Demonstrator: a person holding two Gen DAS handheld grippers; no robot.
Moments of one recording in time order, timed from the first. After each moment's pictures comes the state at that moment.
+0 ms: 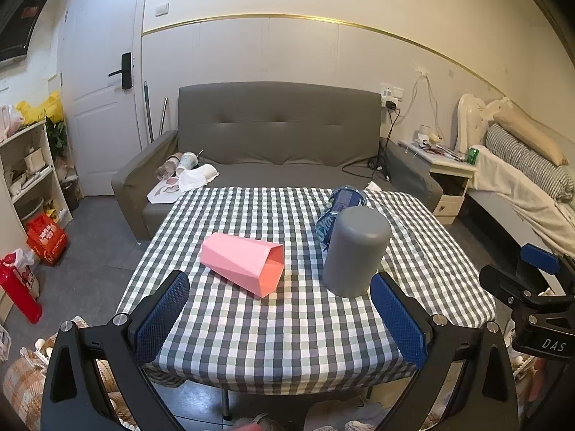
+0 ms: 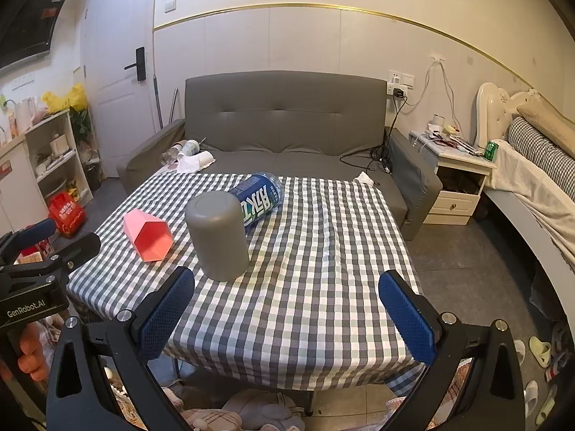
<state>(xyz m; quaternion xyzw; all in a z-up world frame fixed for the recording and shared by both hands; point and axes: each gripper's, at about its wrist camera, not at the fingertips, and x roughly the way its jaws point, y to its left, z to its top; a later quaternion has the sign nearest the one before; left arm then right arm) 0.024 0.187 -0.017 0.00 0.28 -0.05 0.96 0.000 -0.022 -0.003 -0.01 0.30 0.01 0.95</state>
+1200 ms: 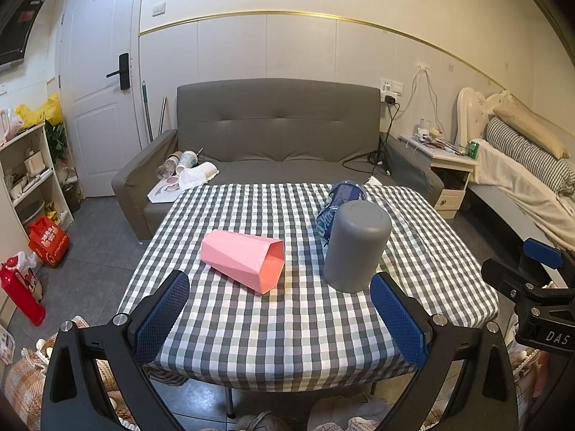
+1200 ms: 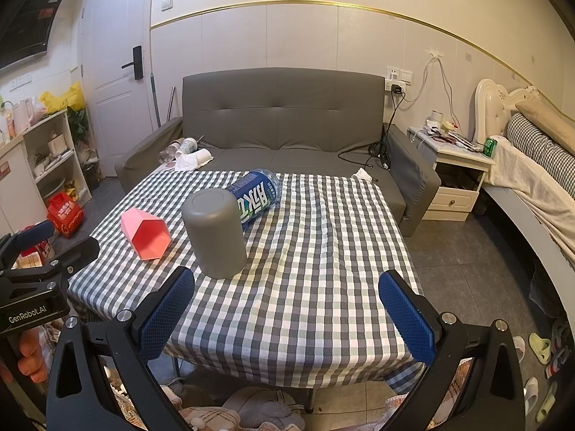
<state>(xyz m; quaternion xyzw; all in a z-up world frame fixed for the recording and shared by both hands) 0.024 0.186 -0.021 0.00 0.29 -0.06 0.96 0.002 -0.024 -0.004 -0.01 0.30 0.01 0.95</state>
